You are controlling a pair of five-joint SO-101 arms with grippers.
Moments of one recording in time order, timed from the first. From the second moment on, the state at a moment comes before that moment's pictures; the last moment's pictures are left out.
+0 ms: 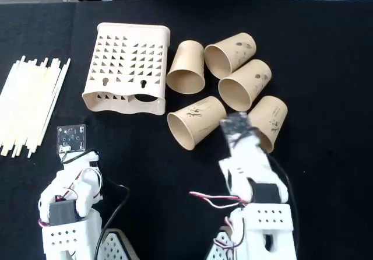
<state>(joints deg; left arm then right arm) -14.9 -104.1 96.3 72.8 -4.6 -1.8 -77.8 88.7 49.4 26.1</state>
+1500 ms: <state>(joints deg) -14.9 -104.1 96.3 72.8 -4.6 -28.8 13.3 46.9 -24.7 54.0</state>
